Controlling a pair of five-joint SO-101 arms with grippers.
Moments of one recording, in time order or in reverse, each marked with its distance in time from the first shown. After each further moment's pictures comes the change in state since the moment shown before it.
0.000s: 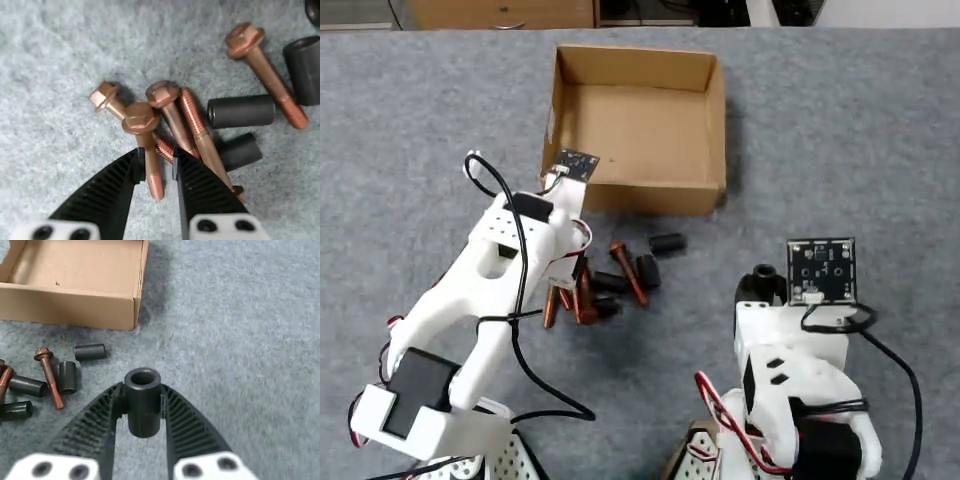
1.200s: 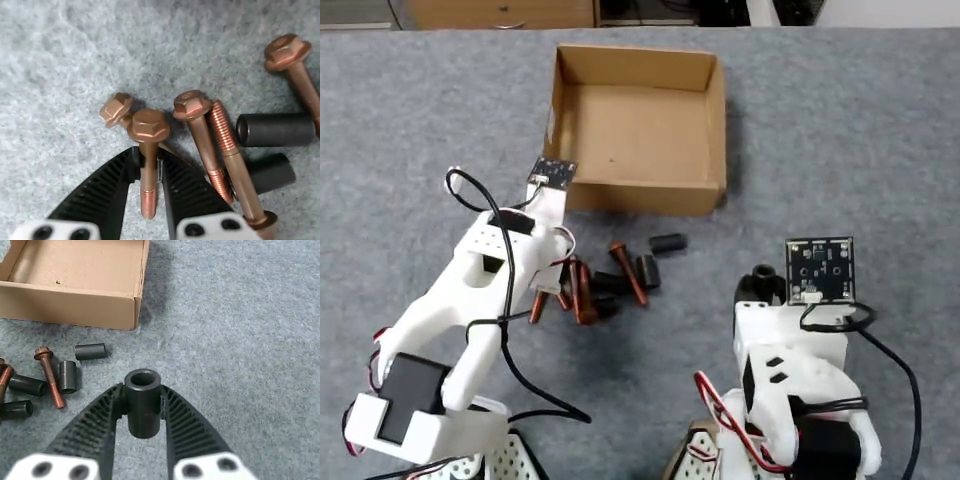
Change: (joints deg) left arm -4.4 -0.4 9.4 -10.8 -0.3; right arm -0.2 0.1 0.4 0.0 0.0
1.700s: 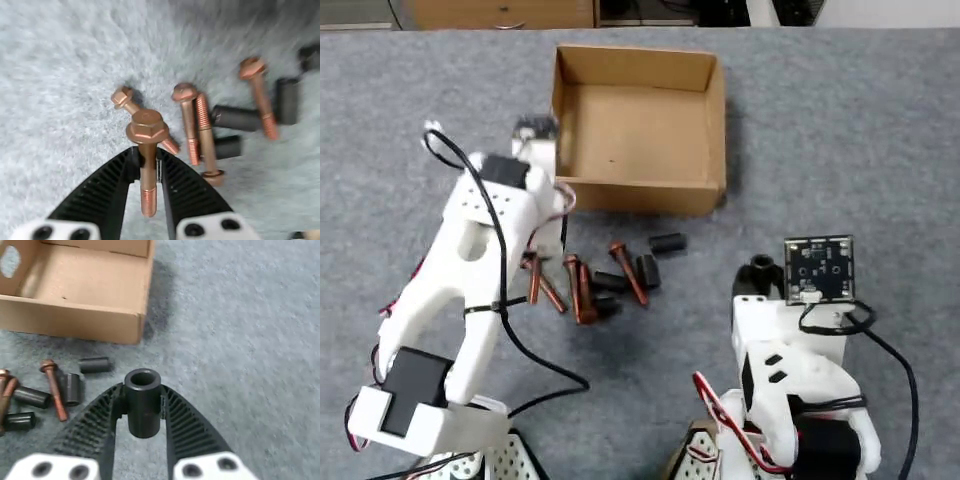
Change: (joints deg) left arm 0.0 0.3 -32.8 33.8 11.6; right arm -3.1 0.0 0.0 -4.3 0.0
